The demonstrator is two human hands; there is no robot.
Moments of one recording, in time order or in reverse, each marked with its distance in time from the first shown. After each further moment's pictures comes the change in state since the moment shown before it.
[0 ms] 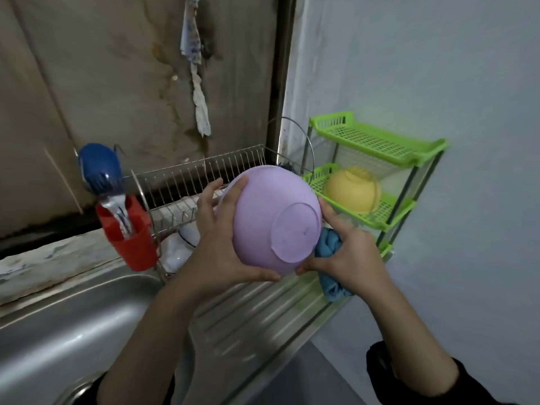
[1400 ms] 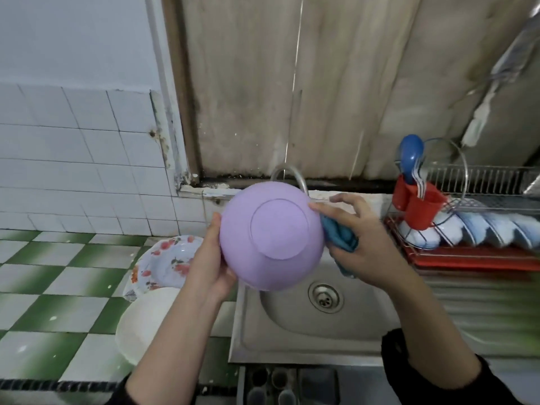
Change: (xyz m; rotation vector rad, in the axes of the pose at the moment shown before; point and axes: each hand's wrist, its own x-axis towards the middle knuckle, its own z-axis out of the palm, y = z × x) left_hand -0.374 0.002 -0.306 -1.043 1.058 -0.784; right_hand -0.163 -0.335 0.223 0.292 -0.453 -0.746
